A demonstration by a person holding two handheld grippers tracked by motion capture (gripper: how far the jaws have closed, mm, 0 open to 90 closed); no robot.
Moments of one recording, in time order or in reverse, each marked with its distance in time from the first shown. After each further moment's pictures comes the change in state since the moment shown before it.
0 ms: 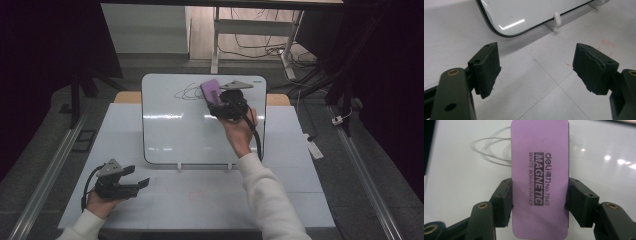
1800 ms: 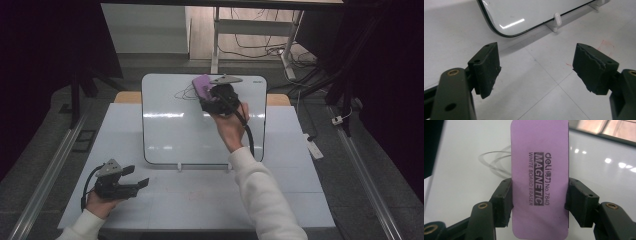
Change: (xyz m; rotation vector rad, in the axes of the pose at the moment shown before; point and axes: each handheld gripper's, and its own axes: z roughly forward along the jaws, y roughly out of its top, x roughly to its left) left arm 0.000 0.000 -0.001 -0.002 0.002 0.000; right arm 0.017 0.018 0.012 -0.001 0.000 -0.042
